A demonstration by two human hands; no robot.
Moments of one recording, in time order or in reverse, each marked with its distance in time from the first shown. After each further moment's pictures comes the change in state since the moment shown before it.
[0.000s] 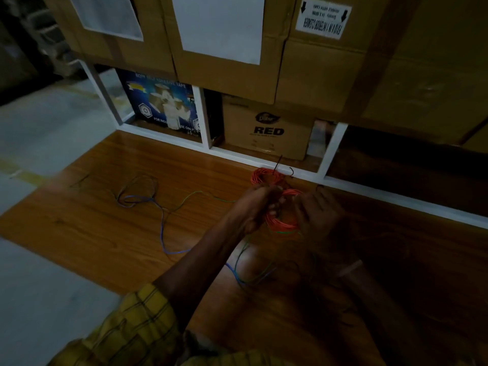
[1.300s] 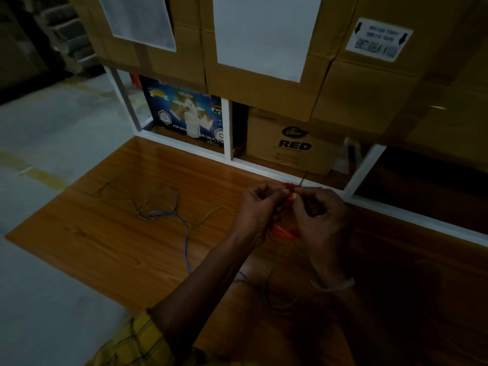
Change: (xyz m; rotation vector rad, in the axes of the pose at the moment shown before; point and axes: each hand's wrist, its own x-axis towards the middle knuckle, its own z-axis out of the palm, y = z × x) left_hand -0.023 0.040 -0.062 -0.078 0.088 0.330; right_hand 0.082 -0.092 0.030 0.485 0.020 0.664
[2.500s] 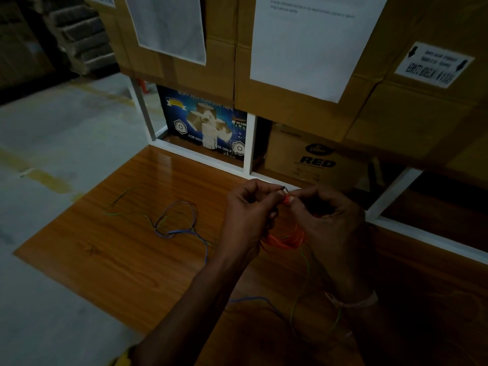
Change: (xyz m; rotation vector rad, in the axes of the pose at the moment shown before) left_hand -0.001 0.056 -0.073 0.036 0.112 0.197; right_hand 0.029 -0.061 0.055 0.196 -0.169 0.016
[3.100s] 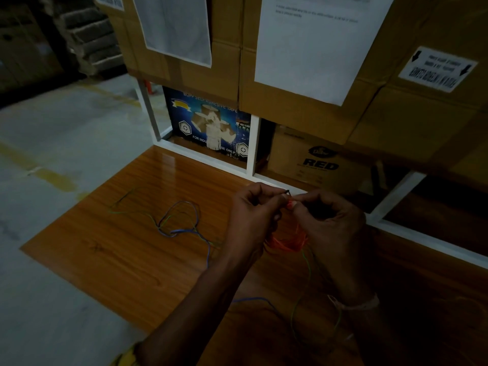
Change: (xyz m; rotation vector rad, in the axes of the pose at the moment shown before) left_hand -0.002 -0.004 0.003 0.003 0.009 0.004; right_hand -0.003 0.003 -0.002 0.038 -0.039 0.065
